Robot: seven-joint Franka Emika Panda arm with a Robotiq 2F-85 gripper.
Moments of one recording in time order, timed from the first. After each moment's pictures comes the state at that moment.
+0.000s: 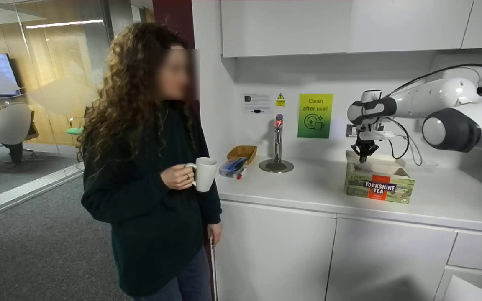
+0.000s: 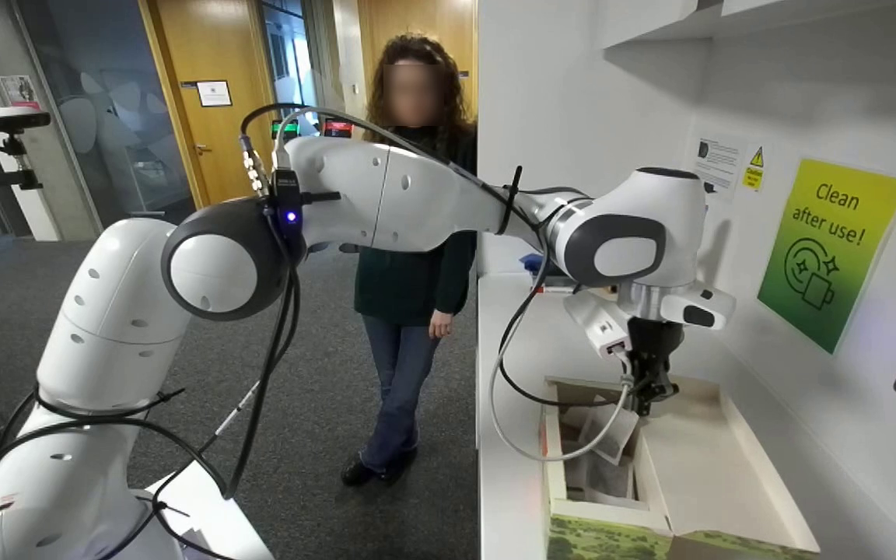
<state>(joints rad) -0.43 0.57 -0.28 -1.29 0.09 1.91 0.08</state>
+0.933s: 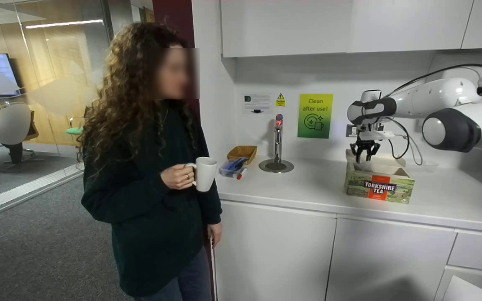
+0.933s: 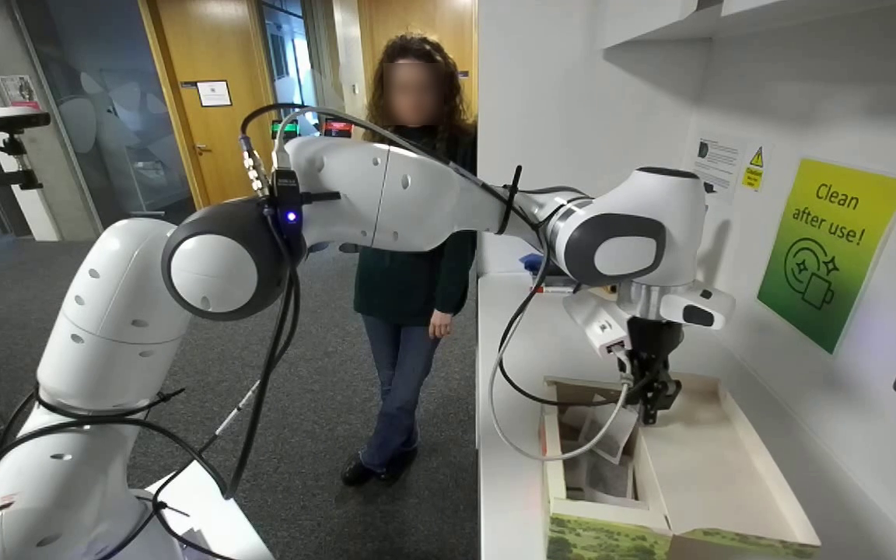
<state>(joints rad) -0.43 0.57 -0.28 -1.29 0.09 1.90 0.08</state>
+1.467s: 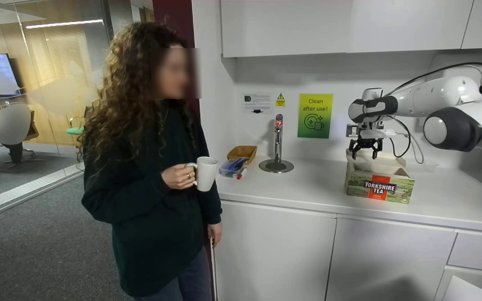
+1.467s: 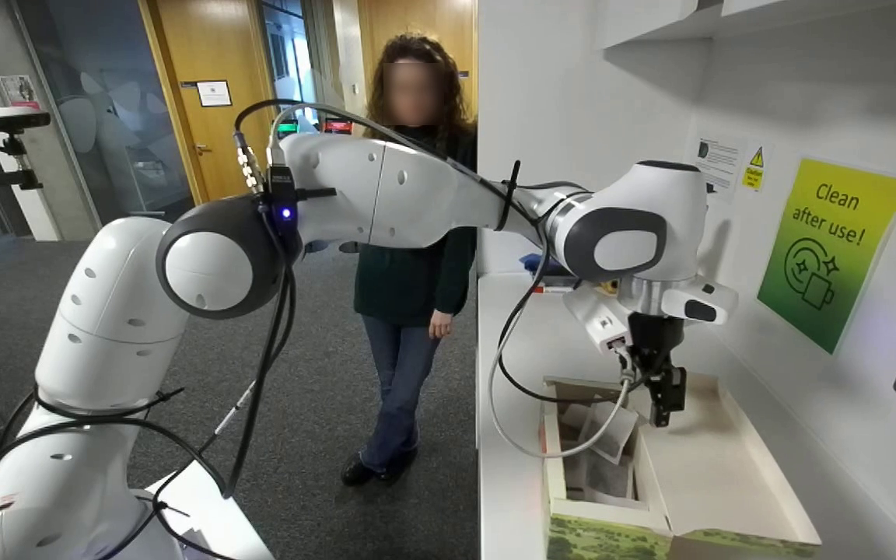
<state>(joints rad) -0.42 0.56 -0.29 -1.29 0.09 1.90 0.09</state>
